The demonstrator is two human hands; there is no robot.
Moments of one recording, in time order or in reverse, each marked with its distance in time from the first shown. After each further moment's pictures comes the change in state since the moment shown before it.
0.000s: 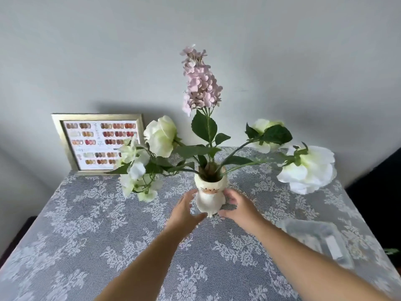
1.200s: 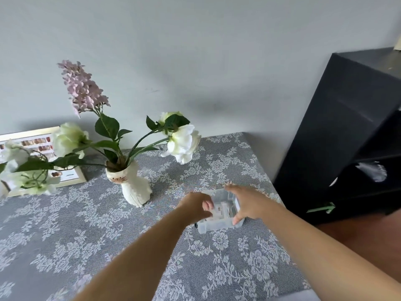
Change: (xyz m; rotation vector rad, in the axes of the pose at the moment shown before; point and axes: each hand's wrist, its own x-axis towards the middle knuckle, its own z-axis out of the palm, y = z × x) left_hand -0.060 0.160 0.169 0.456 -0.364 0.401; right_hand -0.134 0.113 -0.184 -0.645 -0.093 0.019
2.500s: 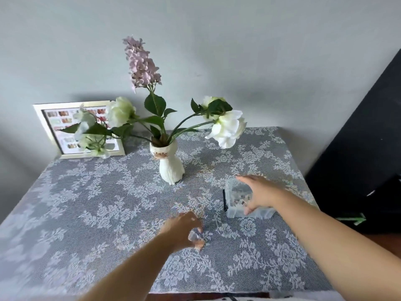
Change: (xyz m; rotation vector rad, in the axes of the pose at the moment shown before) left_hand -0.121 -0.101 0.032 0.305 -0.012 -0.053; right_hand 0.036 -0.039 0.019 -0.063 -0.053 -0.031
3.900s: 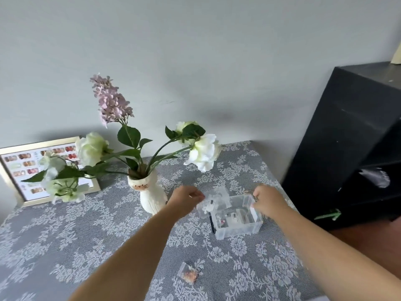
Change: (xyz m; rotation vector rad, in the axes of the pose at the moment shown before) left_hand 0.090 0.030 -0.113 -0.590 0.140 -0.108; right_hand -0.042 0.015 -0.029 0.258 0.365 0.382
